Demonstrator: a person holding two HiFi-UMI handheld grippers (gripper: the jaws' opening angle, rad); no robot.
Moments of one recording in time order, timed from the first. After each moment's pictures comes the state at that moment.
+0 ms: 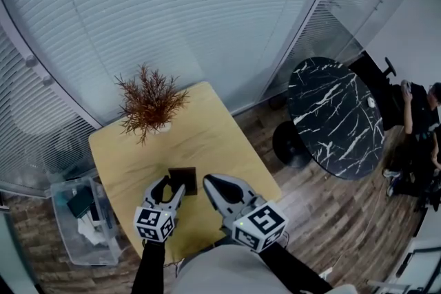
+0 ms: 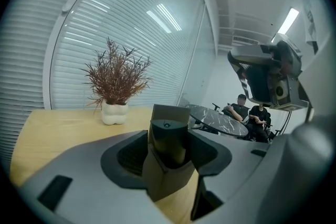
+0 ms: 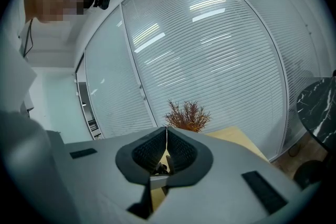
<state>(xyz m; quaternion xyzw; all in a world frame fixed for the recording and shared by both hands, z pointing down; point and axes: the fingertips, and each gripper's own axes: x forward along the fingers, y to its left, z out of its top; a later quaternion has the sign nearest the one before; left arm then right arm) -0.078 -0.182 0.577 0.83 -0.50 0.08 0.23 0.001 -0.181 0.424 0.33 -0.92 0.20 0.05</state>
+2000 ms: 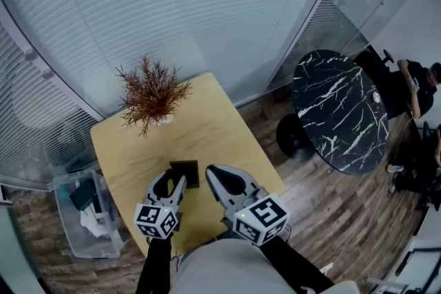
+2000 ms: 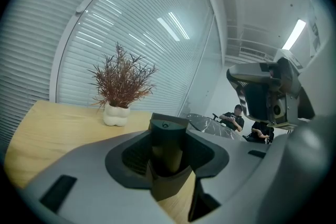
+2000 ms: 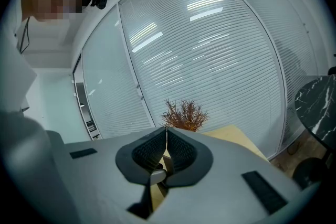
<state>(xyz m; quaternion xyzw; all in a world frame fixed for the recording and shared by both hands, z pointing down) -0.078 -0.182 0.559 0.81 -0.53 0.03 0.25 0.005 -0.189 0.429 0.34 -0.92 0.21 0.05</state>
